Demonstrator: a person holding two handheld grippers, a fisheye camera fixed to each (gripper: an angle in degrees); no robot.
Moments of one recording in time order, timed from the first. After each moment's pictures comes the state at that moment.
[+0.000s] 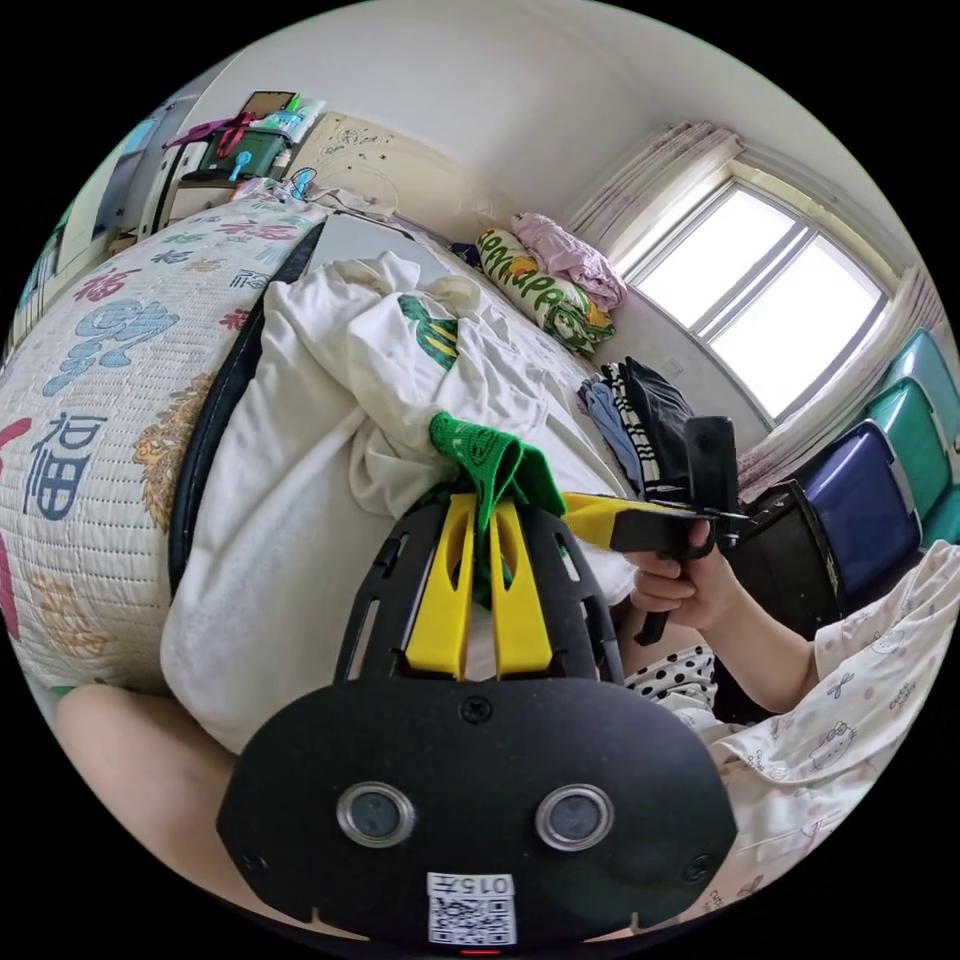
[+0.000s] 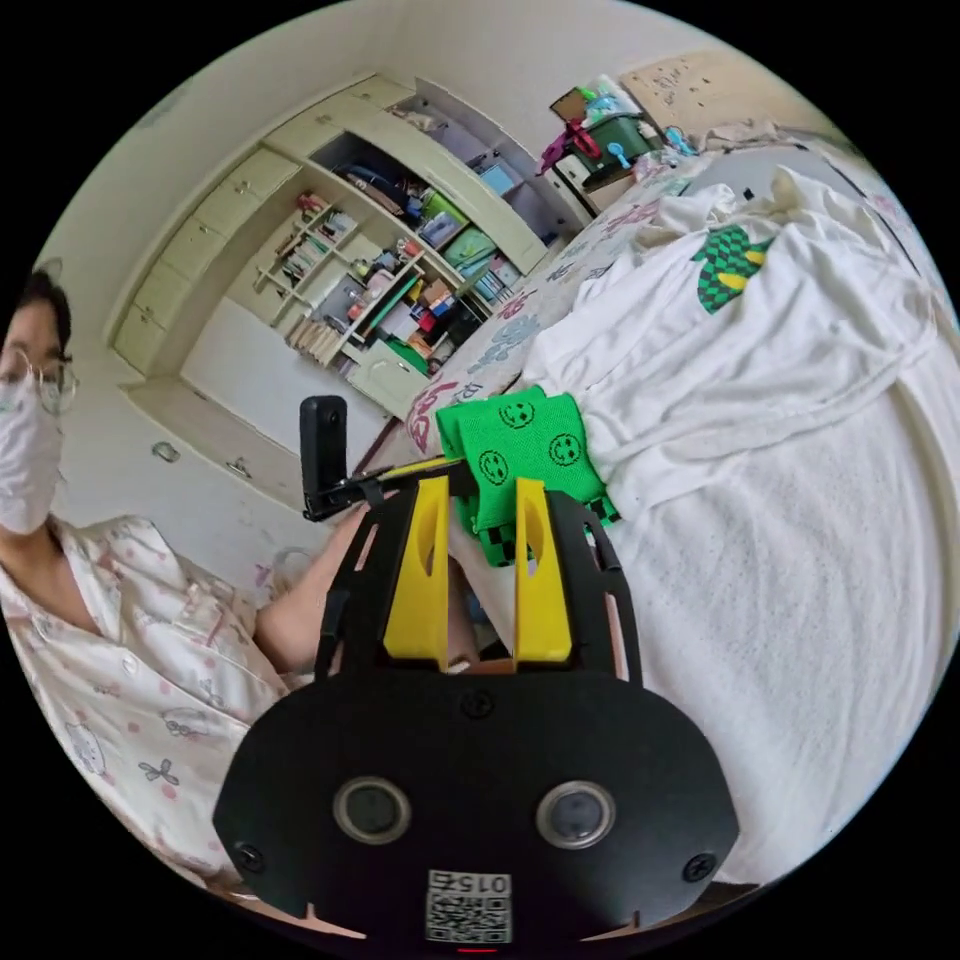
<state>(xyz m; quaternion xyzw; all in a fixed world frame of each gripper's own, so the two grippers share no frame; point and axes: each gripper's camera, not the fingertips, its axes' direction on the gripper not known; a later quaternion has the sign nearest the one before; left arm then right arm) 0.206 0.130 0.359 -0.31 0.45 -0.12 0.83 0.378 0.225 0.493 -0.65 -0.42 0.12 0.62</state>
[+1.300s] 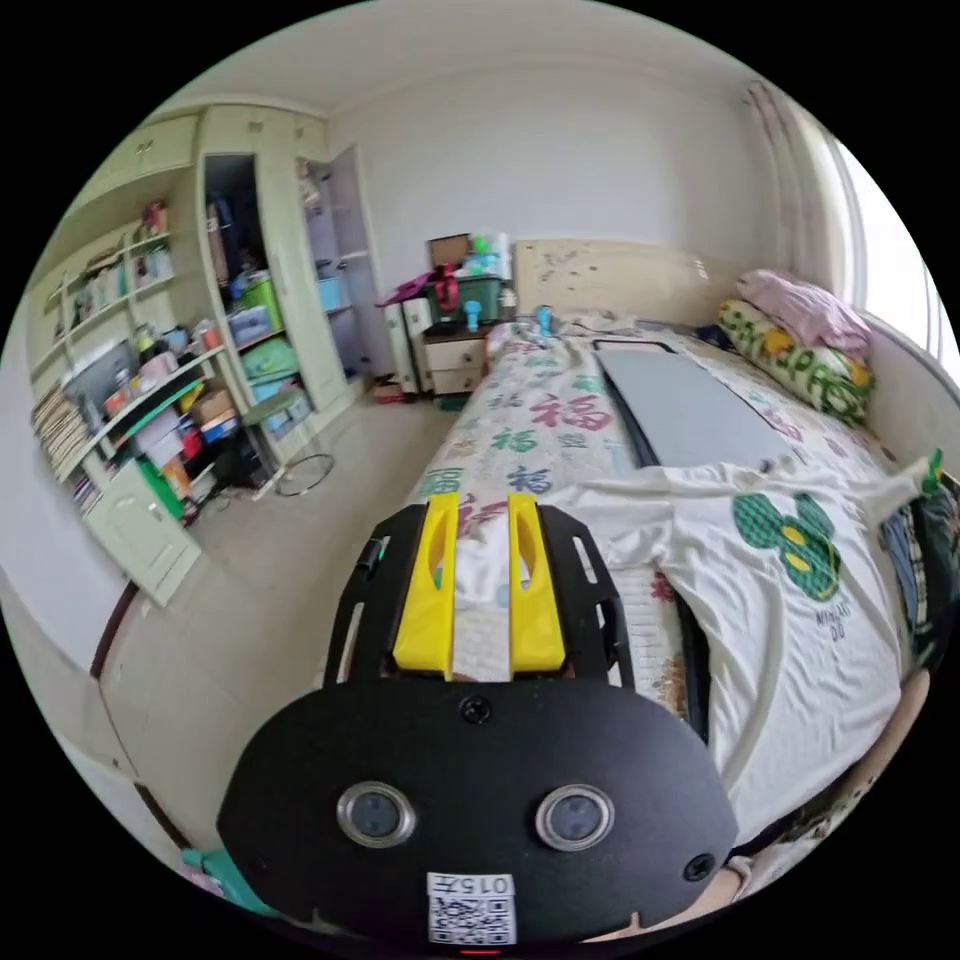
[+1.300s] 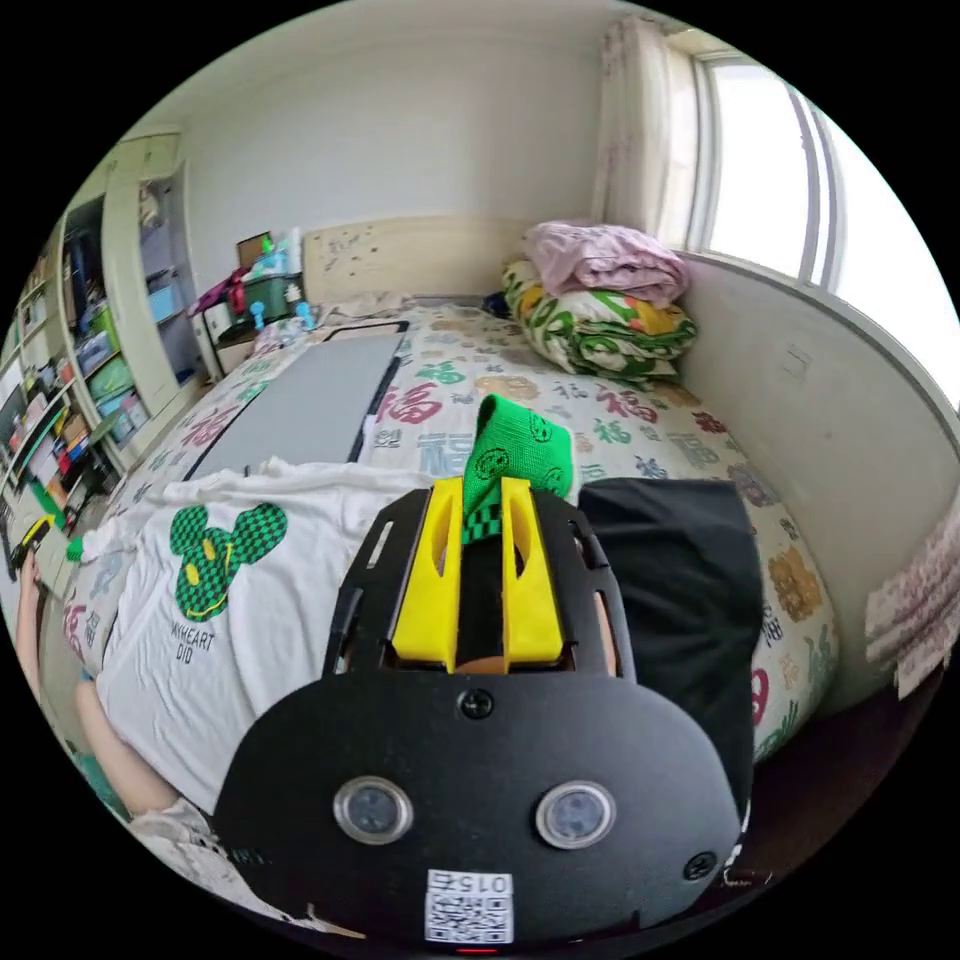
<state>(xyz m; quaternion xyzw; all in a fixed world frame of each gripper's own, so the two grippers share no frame) -0.007 -0.255 0.420 -0.23 0.10 0.02 0.97 0.519 0.319 0.849 -0.58 0.01 -0.06 0.81</state>
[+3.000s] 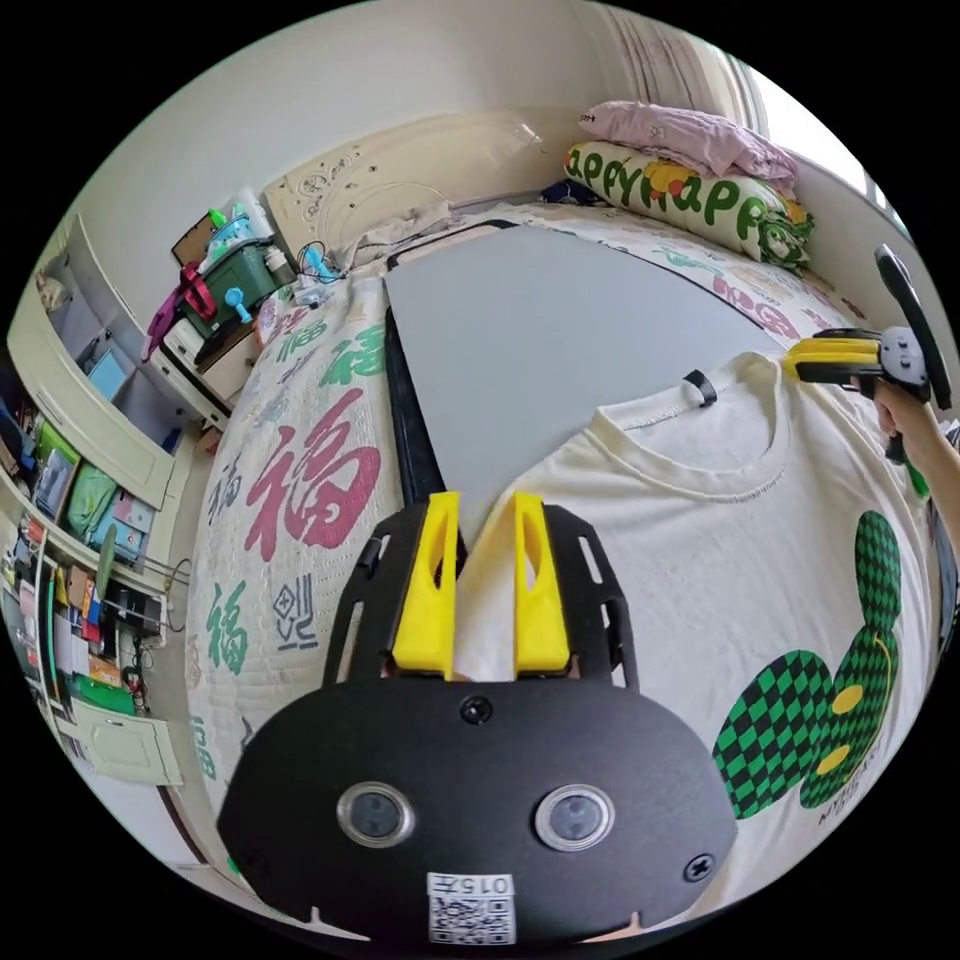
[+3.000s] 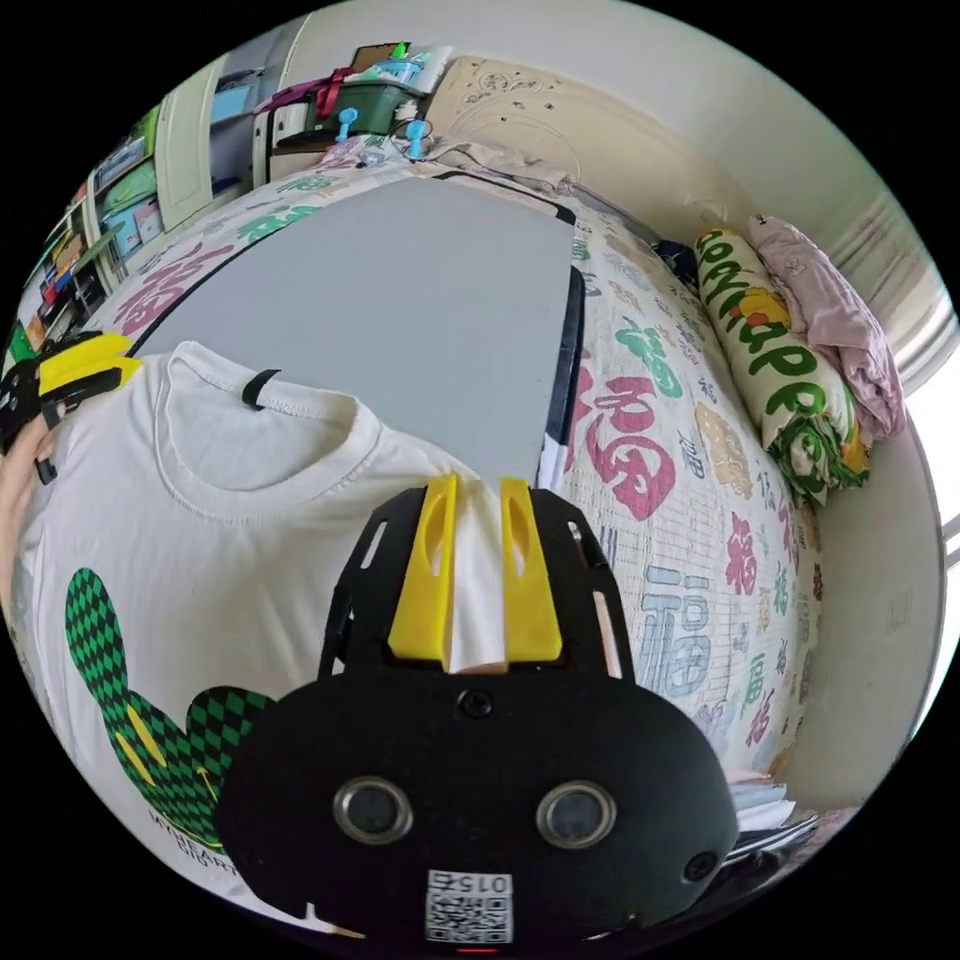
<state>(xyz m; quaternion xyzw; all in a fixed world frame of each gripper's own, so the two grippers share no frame) 0.442 -0.403 0.841 -0.31 0.17 0.17 0.92 0.208 0.603 1.094 -0.67 0.01 -0.21 0.71</state>
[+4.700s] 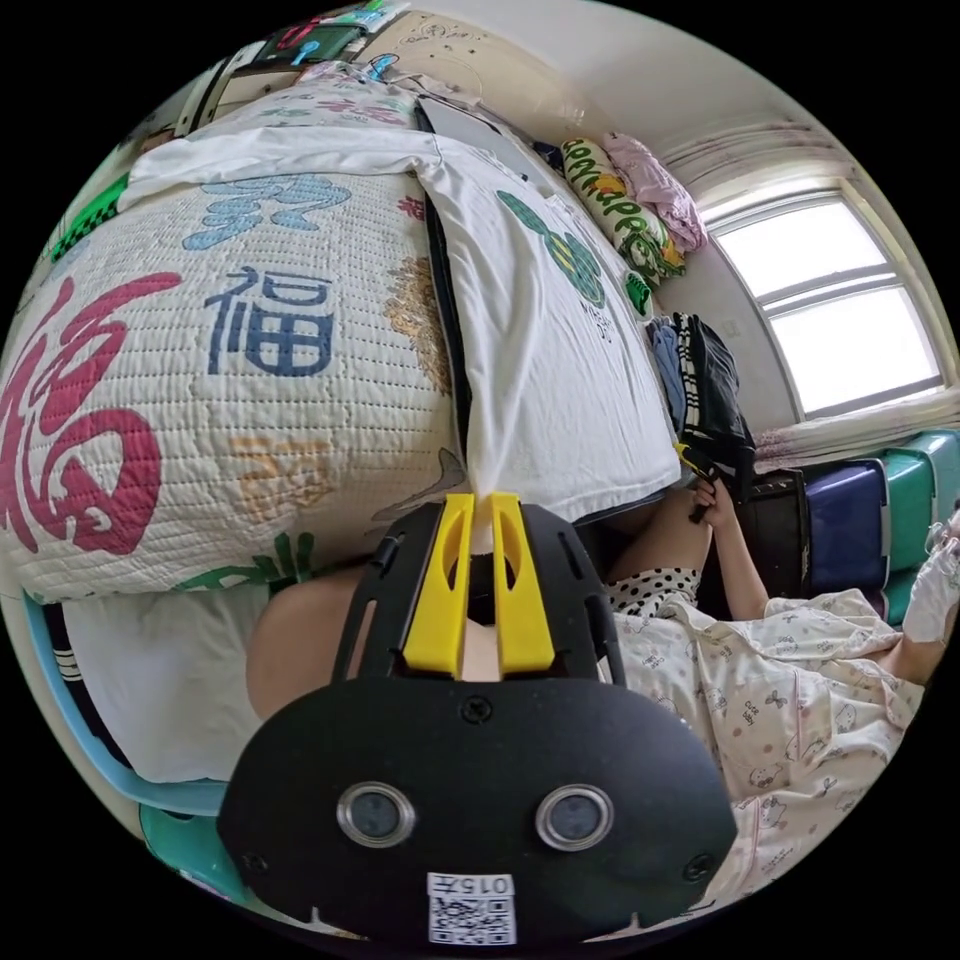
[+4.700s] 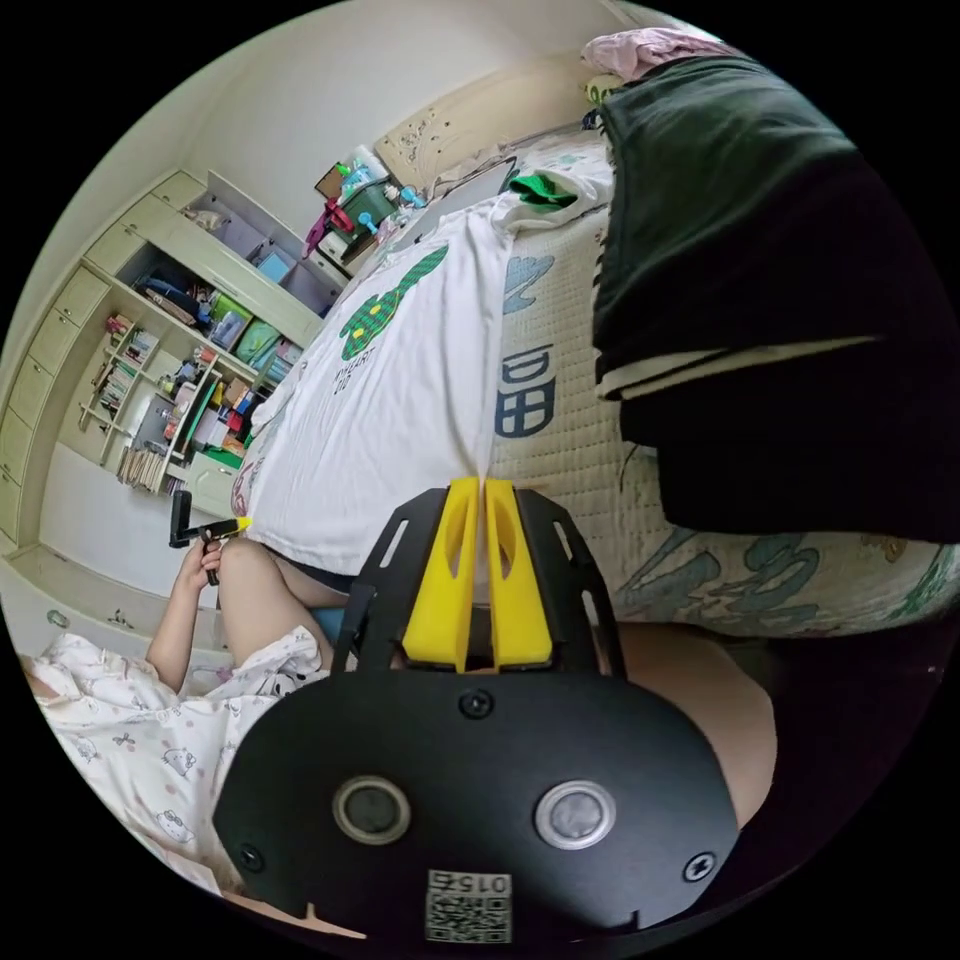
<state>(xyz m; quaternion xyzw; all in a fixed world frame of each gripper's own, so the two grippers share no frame) 0.213 0.193 0.374 -0.49 0.41 -0.12 0.76 0.413 -0.135 0.694 -0.68 -0.10 0.18 0.70</state>
